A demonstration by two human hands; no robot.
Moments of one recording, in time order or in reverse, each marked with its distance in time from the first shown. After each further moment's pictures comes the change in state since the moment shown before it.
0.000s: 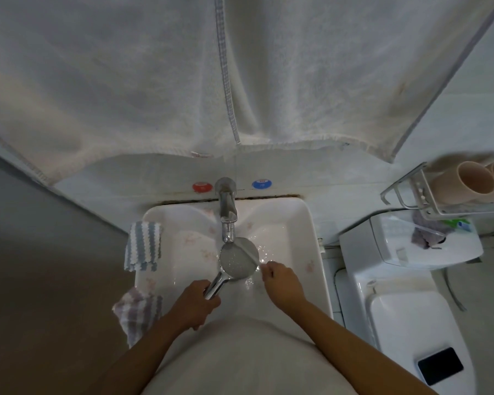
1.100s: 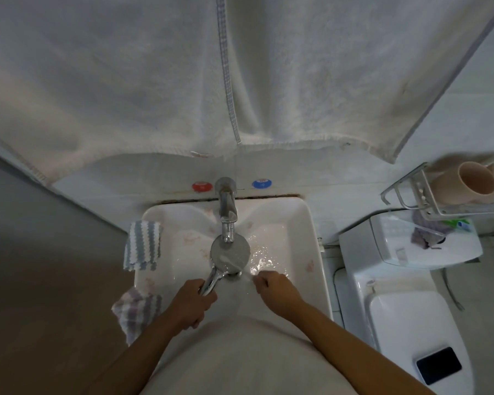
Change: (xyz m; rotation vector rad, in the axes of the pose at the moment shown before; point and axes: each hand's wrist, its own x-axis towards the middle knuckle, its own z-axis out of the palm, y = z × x) left_hand 0.000 -0.002 -0.006 -0.067 0.010 -0.042; right_hand -0.007 -0.001 0.002 -0.057 -0.144 -0.059
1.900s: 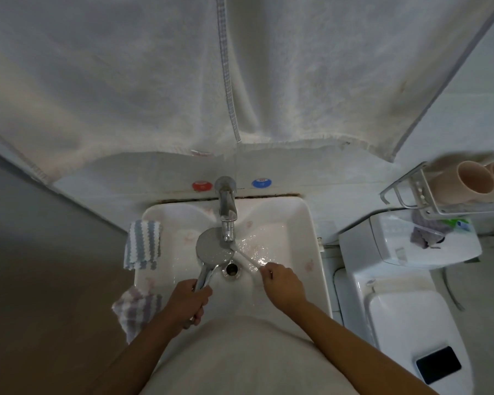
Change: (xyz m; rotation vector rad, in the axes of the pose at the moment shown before) left_hand -0.001 -0.003 0.000 -0.202 0.058 -0.153; right_hand 0.000 -0.002 -0.006 -0.042 0.146 0.069
